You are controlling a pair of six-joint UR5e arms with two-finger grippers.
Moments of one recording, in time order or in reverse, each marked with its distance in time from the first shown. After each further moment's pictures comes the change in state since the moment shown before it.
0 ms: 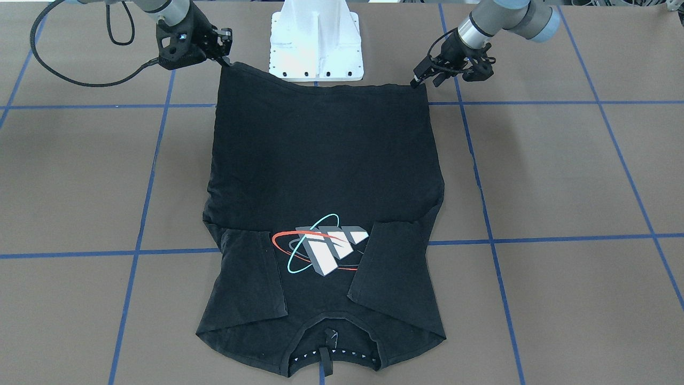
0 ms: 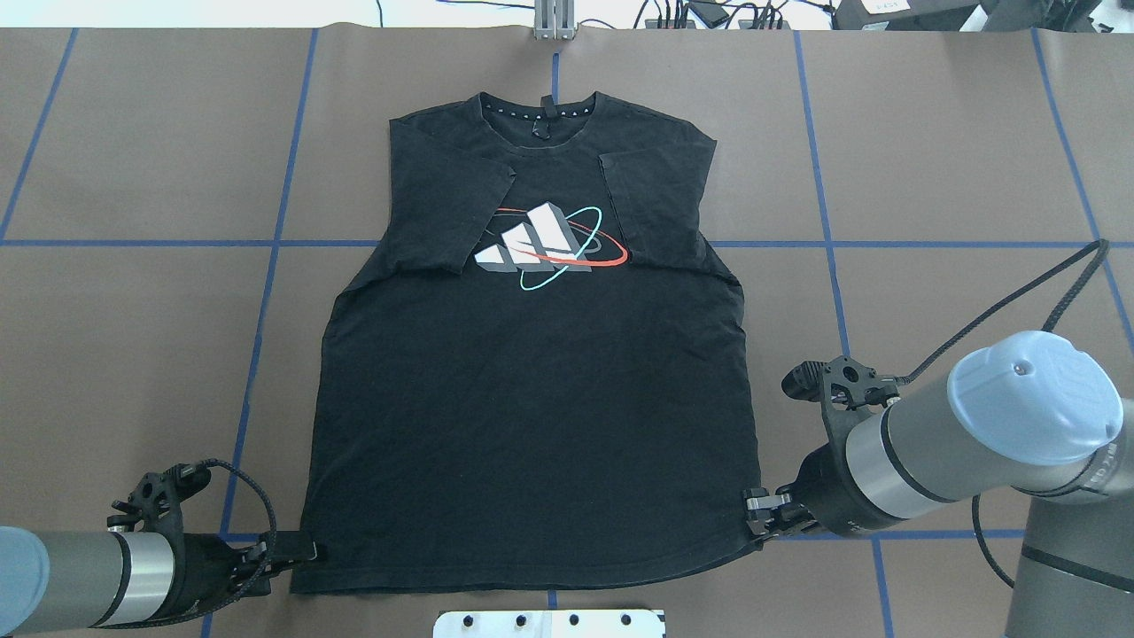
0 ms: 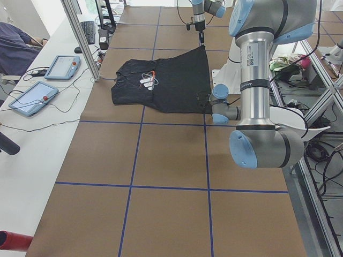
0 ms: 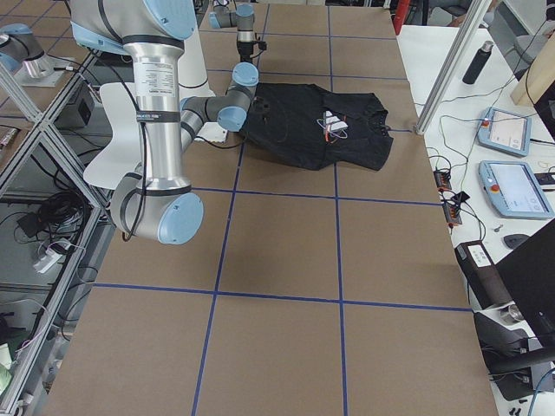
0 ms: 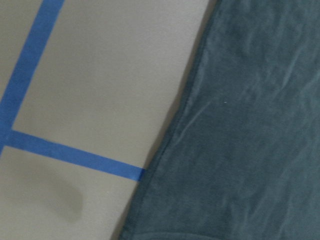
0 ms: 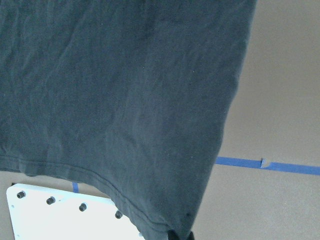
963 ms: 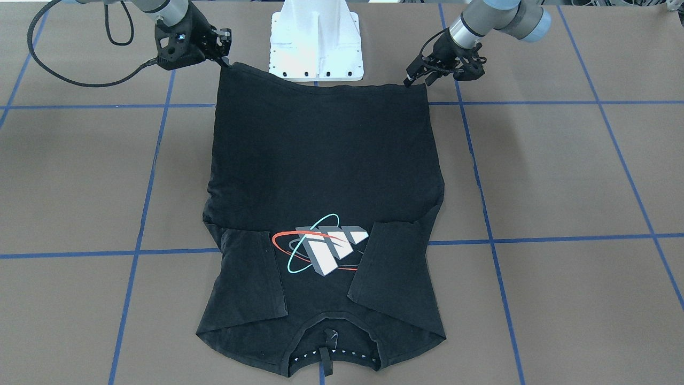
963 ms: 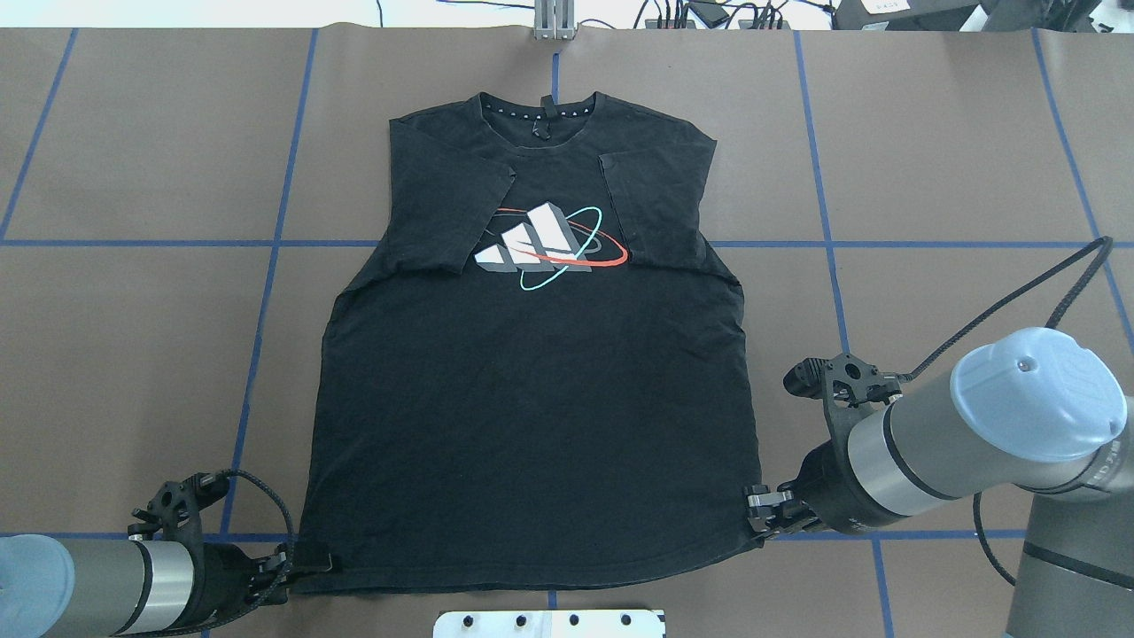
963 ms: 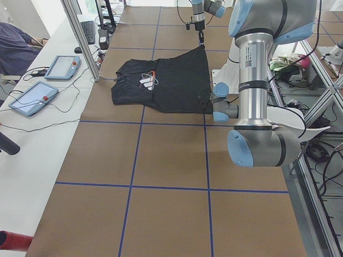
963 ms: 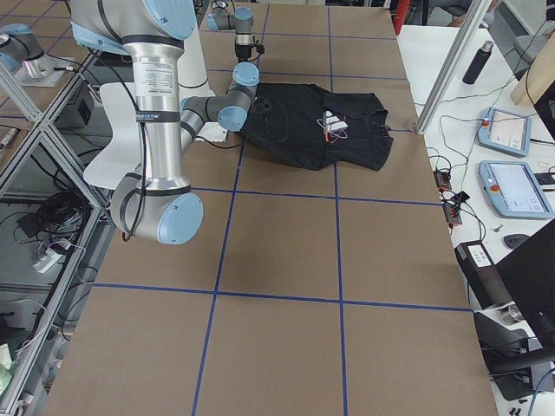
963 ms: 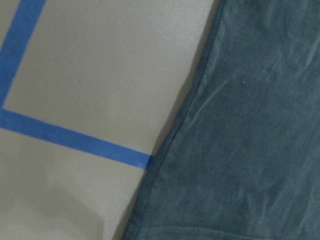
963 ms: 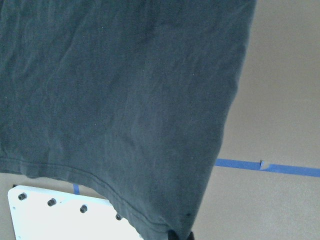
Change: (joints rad) left arm 0.020 -0.033 0.006 0.032 0.001 0.001; right arm 0.006 0.000 0.001 0.000 0.002 0.000
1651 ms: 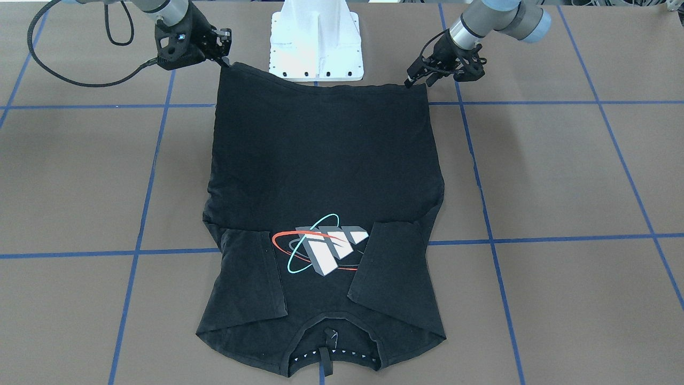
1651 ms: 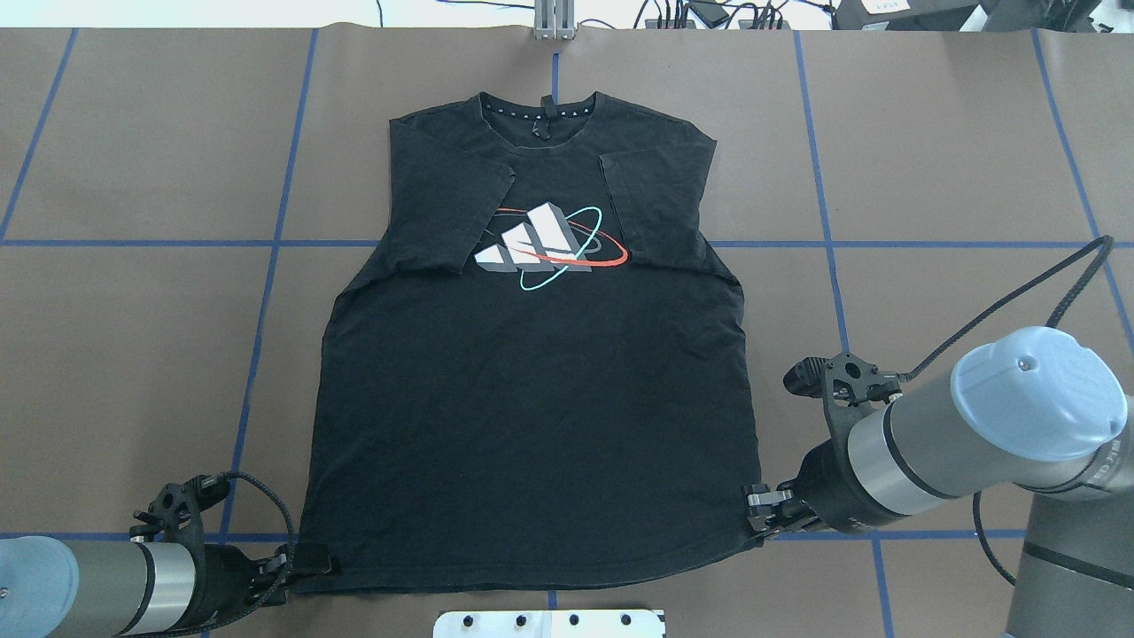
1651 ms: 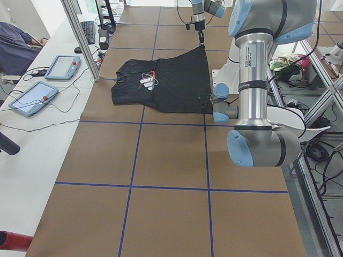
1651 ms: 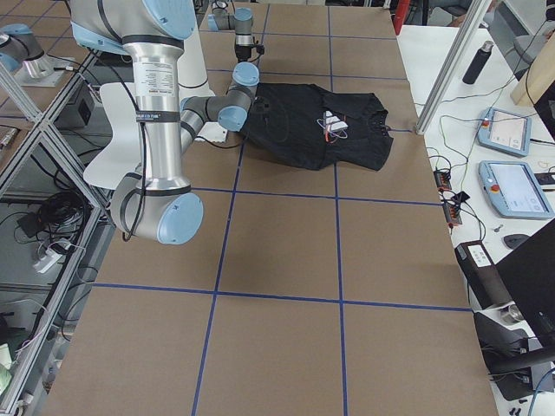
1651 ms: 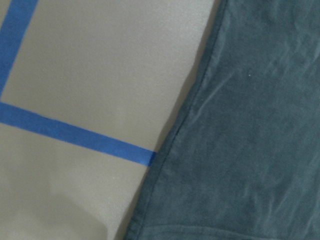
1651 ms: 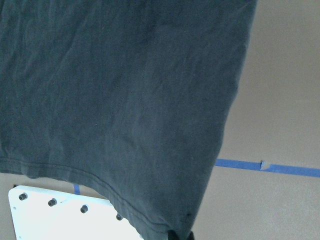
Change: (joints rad) left arm 0.003 0.000 0.009 0.000 0.001 -0.001; right arm 0.000 0.001 0.000 0.000 0.000 0.000
